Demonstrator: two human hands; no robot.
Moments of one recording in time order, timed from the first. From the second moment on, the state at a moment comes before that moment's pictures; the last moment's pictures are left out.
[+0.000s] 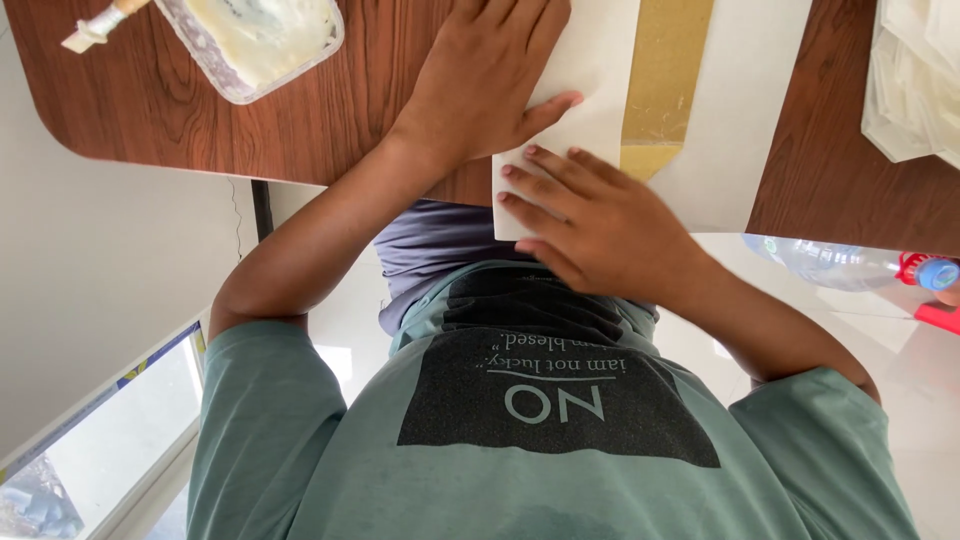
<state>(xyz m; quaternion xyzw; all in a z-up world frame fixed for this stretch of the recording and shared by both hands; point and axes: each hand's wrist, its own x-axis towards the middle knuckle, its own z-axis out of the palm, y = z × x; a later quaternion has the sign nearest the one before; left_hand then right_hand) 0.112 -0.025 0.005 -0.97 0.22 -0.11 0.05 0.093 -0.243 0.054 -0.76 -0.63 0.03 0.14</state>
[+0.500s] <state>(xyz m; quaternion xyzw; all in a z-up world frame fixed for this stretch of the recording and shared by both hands) 0.121 -0.023 0.029 -0.96 0.24 0.05 -0.13 0.208 -0.278 0.057 -0.82 -0.55 -0.11 0.10</state>
